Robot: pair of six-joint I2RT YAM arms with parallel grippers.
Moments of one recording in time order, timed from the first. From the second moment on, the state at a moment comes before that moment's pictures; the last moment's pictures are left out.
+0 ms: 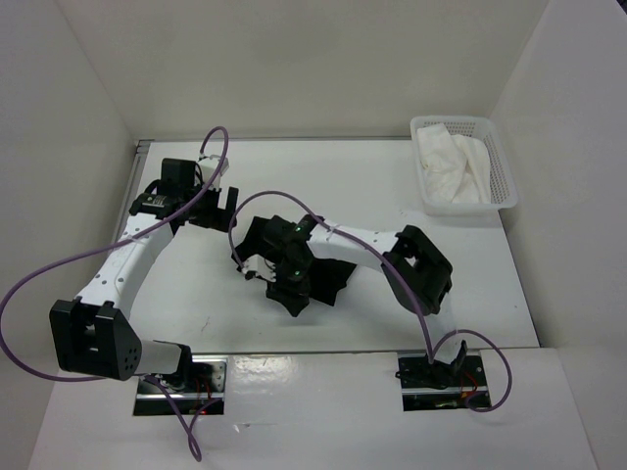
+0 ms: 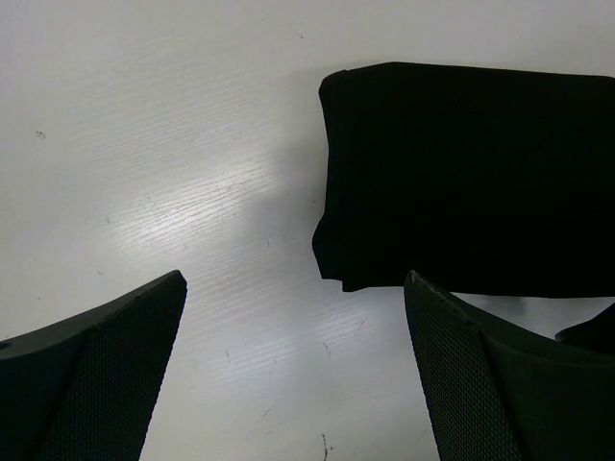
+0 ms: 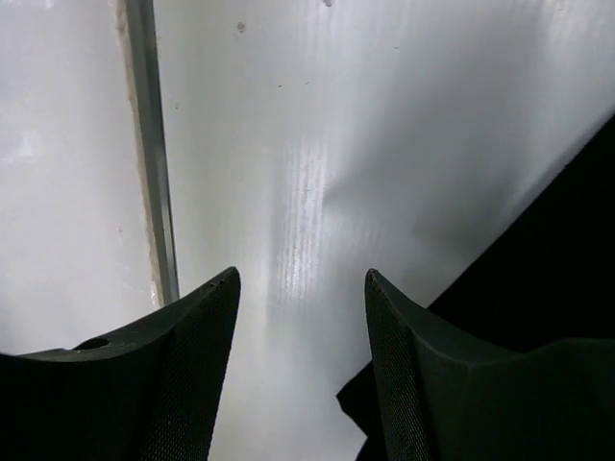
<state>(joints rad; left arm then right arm) -0.12 1.34 1.17 -0.65 0.17 0.10 0.94 2.02 1.53 -0.90 -0.54 -0.58</state>
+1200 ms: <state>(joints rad) -0.12 1.34 1.17 -0.65 0.17 0.10 0.79 2.00 1.51 -0.74 -0.29 -0.51</state>
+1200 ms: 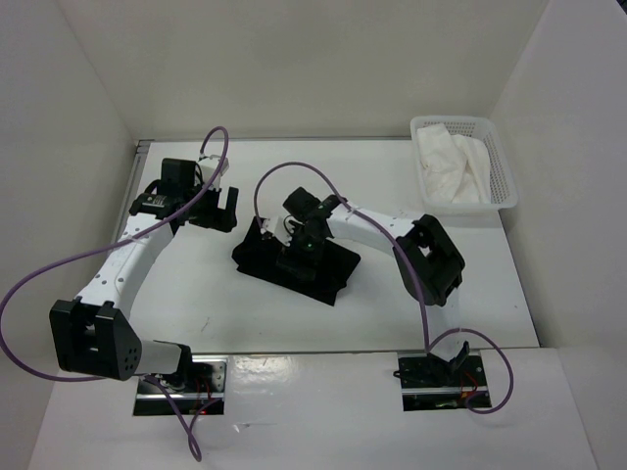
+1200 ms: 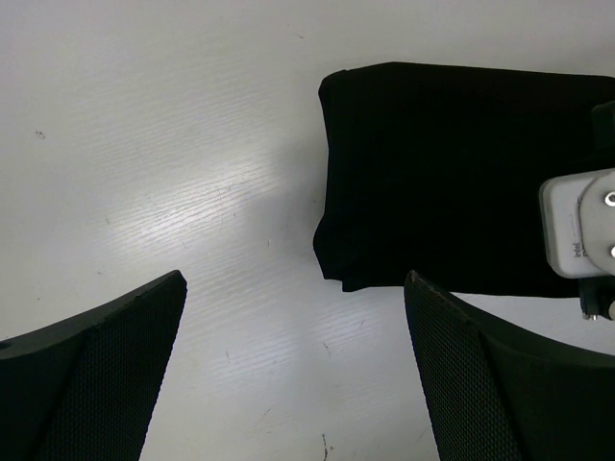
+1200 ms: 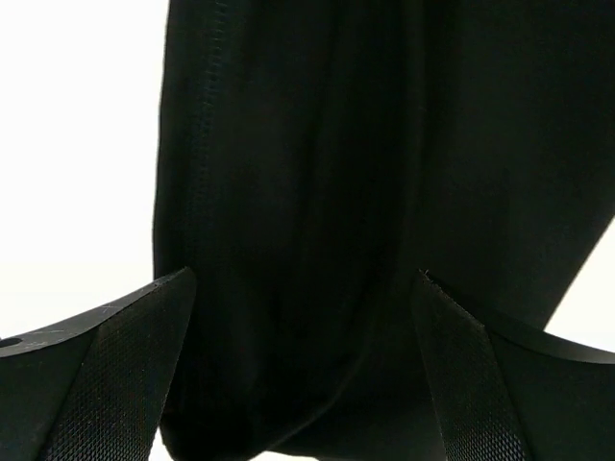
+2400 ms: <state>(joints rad) -0.12 1.34 1.17 -0.65 0.17 0.10 0.76 2.02 1.56 -0.80 -0.45 -0.54</state>
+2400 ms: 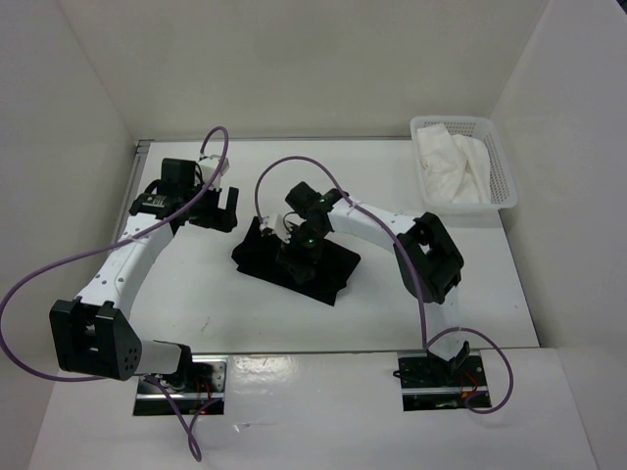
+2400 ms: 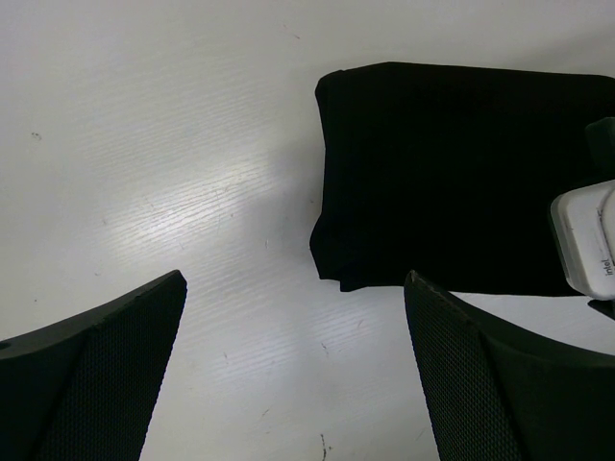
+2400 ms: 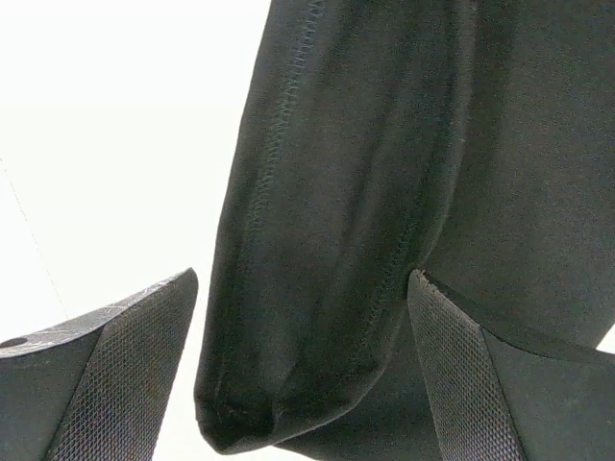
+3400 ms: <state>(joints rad) -0.12 1.34 1.17 -0.65 0.18 0.10 0.90 2.10 1.62 -0.94 -0.56 -0.59</state>
